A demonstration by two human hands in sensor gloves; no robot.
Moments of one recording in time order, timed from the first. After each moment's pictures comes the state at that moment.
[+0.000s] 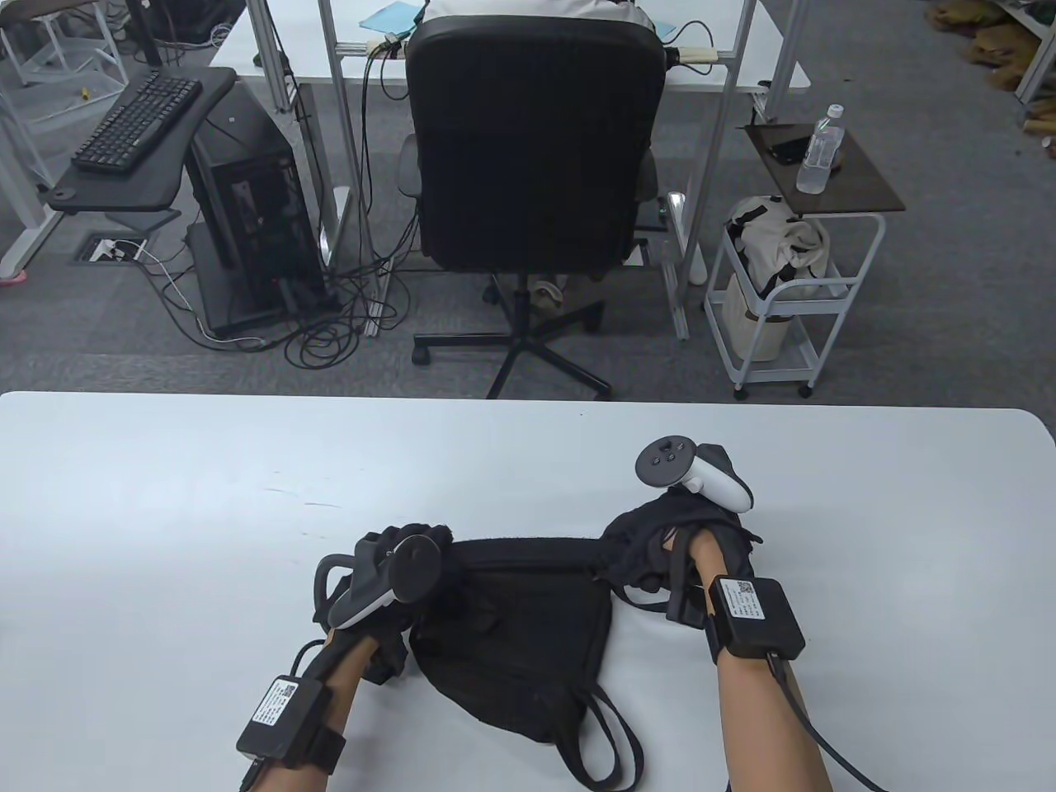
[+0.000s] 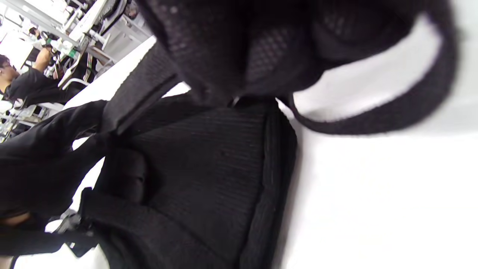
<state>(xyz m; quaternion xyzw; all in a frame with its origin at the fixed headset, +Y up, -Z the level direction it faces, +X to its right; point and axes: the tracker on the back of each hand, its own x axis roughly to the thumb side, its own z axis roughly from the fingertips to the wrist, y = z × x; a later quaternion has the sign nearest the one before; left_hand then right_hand) -0.177 -0.754 -0.418 0.03 -0.11 0.05 0.99 0.155 -0.699 -0.477 0.10 0.38 0.88 0.25</state>
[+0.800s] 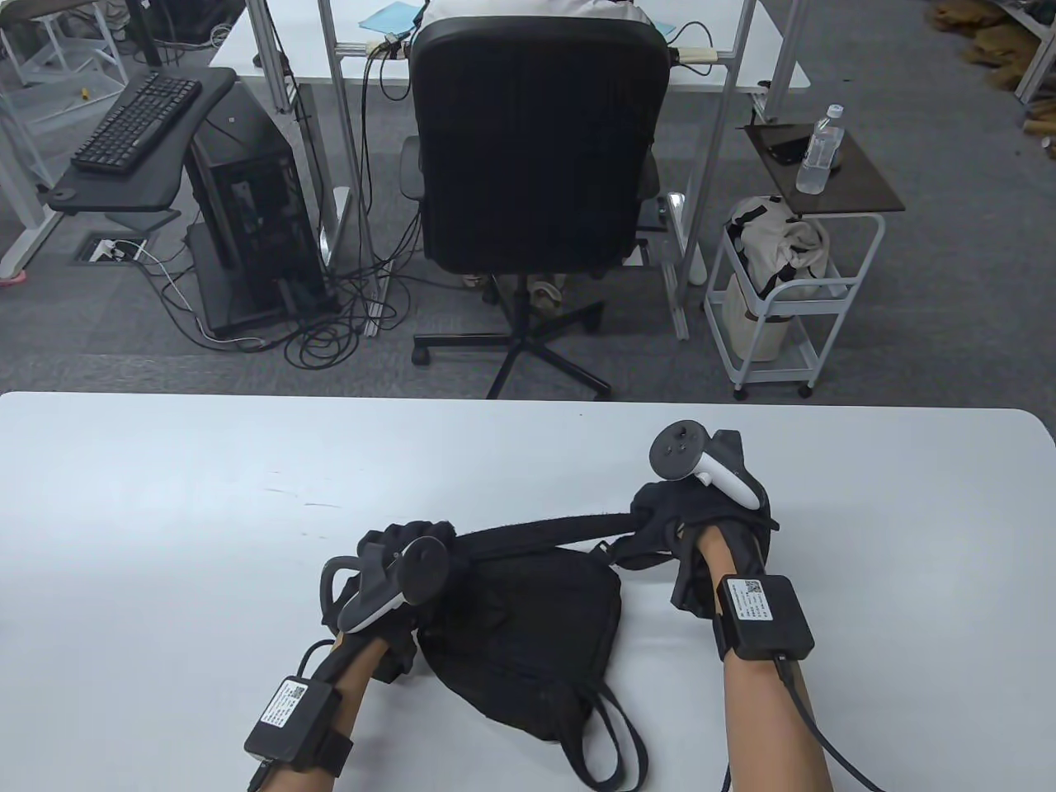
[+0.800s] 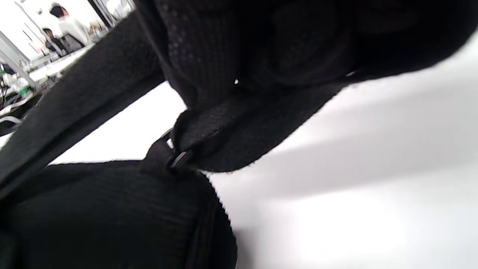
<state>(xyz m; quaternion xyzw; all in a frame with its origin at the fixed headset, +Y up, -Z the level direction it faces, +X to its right) -0.162 -0.744 -0.413 0.06 -0.08 0.05 0.99 0.168 -0.666 -0.489 0.03 0.15 0.98 0.14</state>
